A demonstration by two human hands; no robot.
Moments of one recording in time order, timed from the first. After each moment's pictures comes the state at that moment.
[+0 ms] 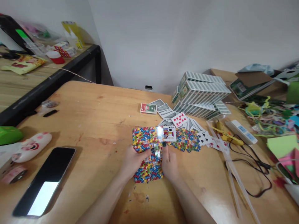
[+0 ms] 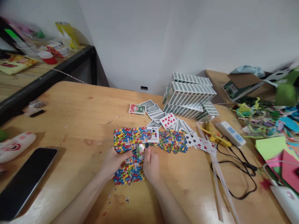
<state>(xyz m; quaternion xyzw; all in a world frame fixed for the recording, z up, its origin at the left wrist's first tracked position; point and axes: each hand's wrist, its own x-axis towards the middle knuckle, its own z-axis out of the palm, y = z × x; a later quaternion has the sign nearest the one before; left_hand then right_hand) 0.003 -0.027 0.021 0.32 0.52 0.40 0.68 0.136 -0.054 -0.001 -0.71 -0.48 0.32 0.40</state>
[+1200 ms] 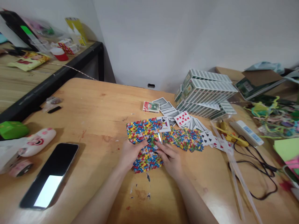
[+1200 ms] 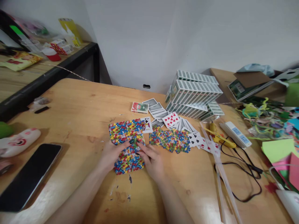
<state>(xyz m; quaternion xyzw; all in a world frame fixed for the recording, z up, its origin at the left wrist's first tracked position) -0.006 -0.013 0.012 0.27 0.52 0.45 0.67 0.151 -0.050 -0.006 -0.52 -0.64 0.33 0.46</state>
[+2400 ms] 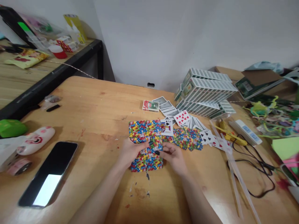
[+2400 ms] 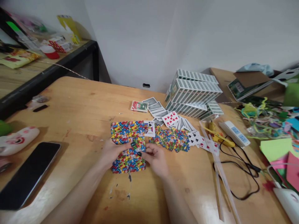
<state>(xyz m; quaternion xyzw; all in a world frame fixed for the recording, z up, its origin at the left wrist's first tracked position) -0.008 -0.011 0.014 0.31 0.54 0.42 0.66 0.155 -0.048 0.009 -0.48 -0.38 0.66 0.44</state>
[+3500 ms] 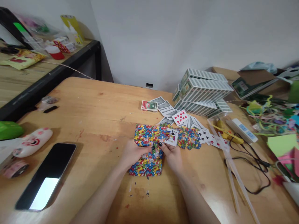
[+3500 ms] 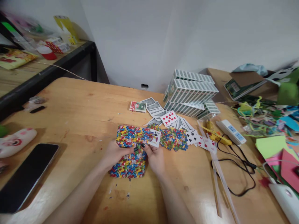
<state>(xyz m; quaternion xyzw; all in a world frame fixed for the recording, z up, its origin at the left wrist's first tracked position) -0.003 -0.015 0.021 0.39 0.55 0.34 0.66 0.152 -0.042 -0.004 -0.53 -0.42 0.53 0.52</state>
